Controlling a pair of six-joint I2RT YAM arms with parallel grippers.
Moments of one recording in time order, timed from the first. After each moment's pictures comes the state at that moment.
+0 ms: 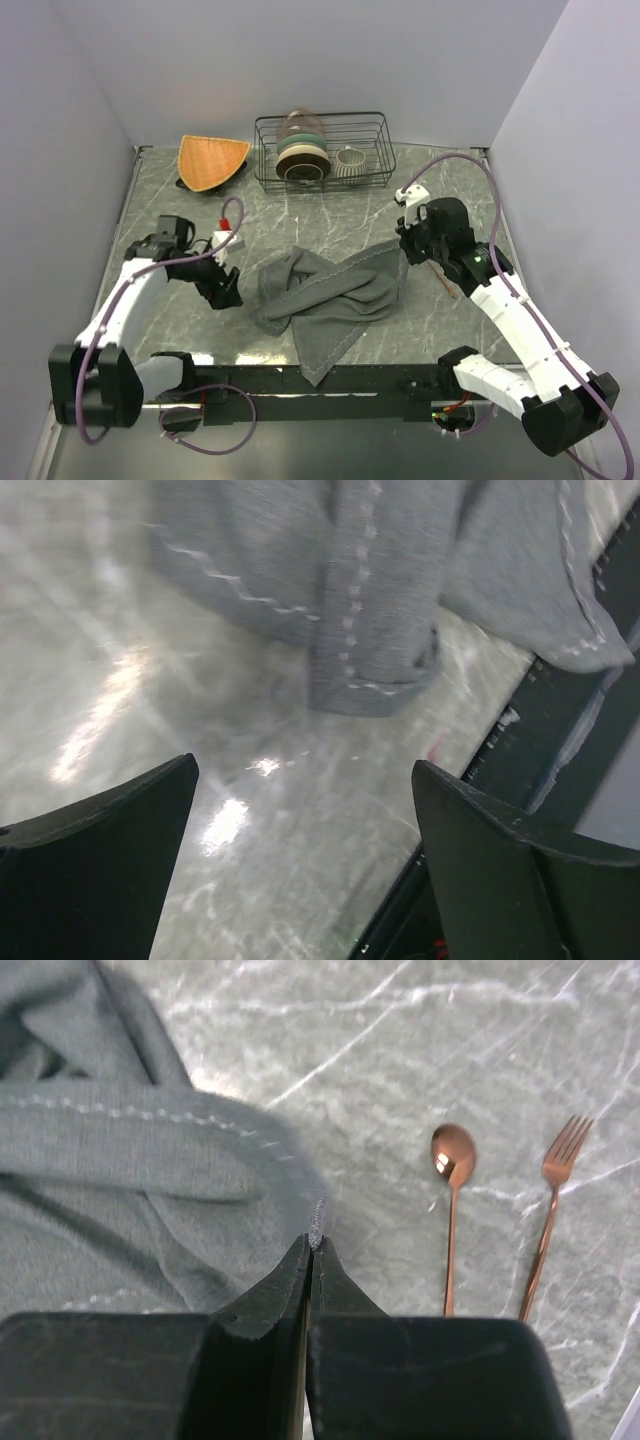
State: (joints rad) left arm -0.01 1.11 0.81 -0.90 0.74 0.69; right arm 0.39 0.99 0.97 -0.66 -0.05 -0.14
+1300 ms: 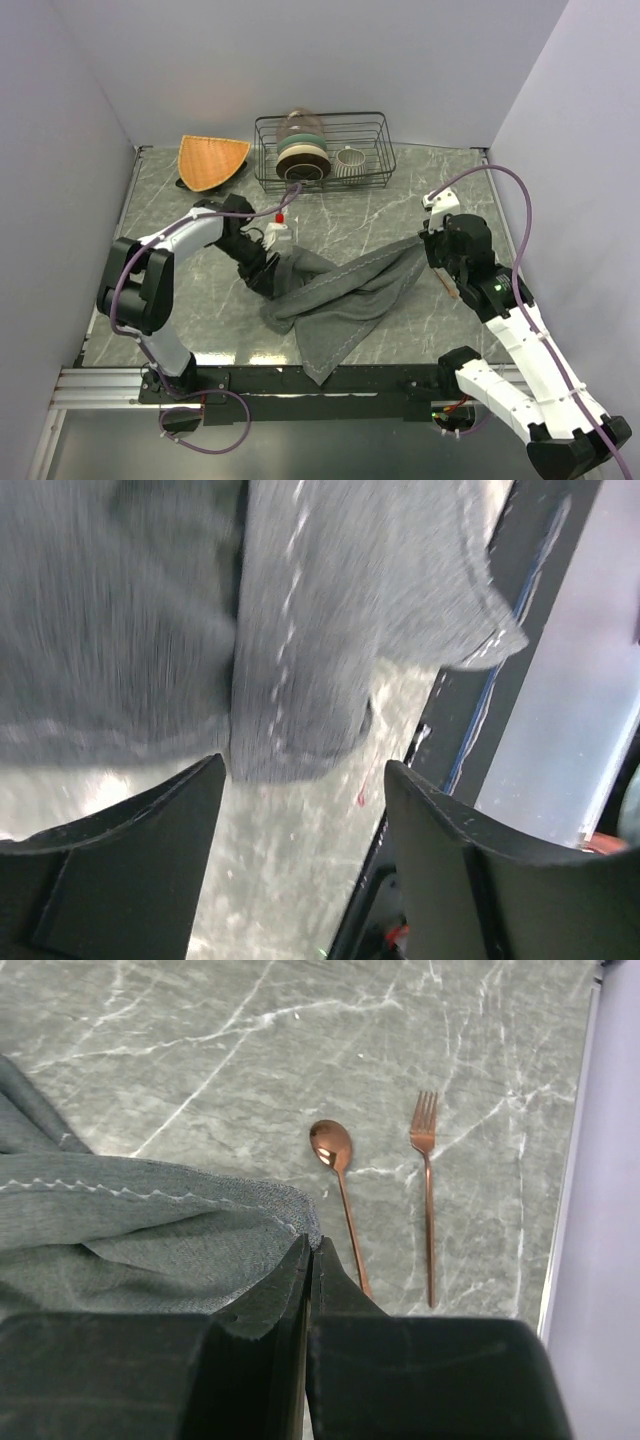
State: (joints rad) left arm -0.33 1.70 1.12 -0.99 0.80 0.63; right arm 0.37 0.79 0.90 -0.63 0.21 -0.14
